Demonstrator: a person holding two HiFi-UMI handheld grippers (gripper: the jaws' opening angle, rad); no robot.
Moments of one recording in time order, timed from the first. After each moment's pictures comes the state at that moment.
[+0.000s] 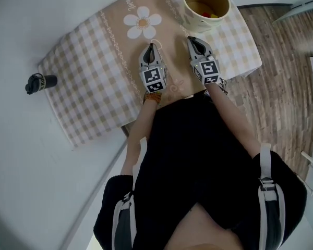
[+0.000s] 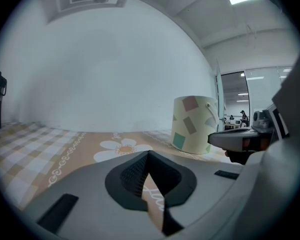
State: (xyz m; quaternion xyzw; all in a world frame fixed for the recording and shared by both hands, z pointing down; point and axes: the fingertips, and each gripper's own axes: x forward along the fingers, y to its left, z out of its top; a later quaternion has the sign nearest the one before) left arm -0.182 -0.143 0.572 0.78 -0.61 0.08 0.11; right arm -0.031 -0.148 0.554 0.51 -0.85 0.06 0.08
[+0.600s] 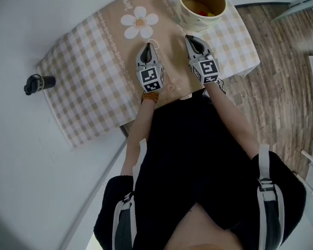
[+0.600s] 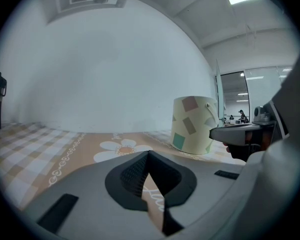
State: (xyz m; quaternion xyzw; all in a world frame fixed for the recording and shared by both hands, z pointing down) left arm -0.181 -0.141 0.571 0.78 -0.61 0.08 0.11; right arm -0.029 -0.144 0.540 0.50 -0.86 0.05 0.07
